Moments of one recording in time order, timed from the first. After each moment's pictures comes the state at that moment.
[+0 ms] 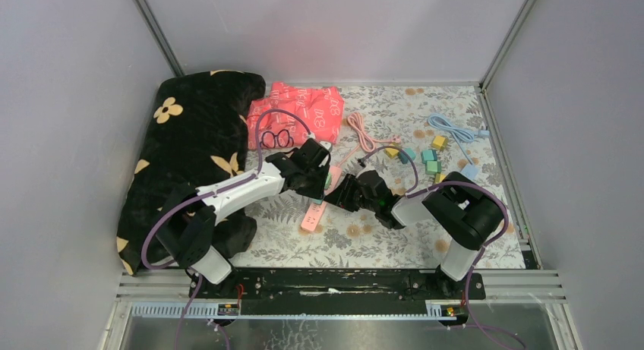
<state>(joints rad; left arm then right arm) -0.74 1.58 1.10 -0.58 0.00 -0.43 0.77 1.75 0.55 0.67 -0.12 1.05</state>
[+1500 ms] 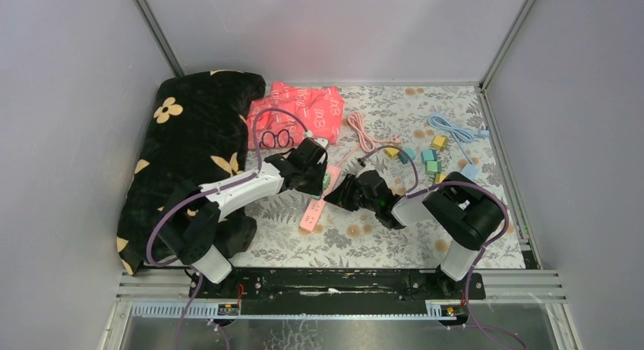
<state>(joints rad) -0.71 1.61 1.06 -0.47 -0.05 -0.41 0.77 1.74 0.54 0.69 -0.13 1.04</state>
